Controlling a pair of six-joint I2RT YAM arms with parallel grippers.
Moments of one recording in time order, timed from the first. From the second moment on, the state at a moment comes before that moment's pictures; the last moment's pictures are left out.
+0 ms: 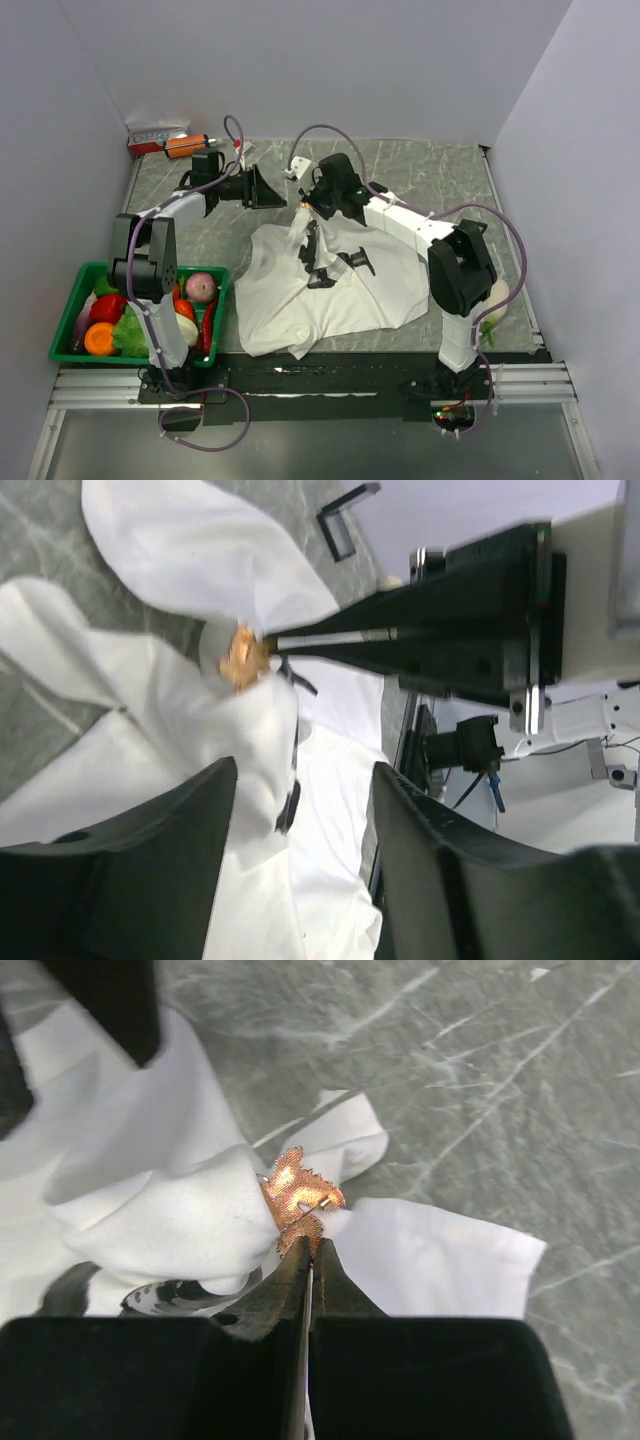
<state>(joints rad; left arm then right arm) -0.12 1.92 1.31 0.05 1.20 -0.42 0.62 1.91 1.54 -0.30 -0.12 -0.44</state>
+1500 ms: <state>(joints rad) -0.20 2.06 1.18 0.71 1.13 -1.02 0.63 1.83 1.42 -0.10 -0.23 -0.37</state>
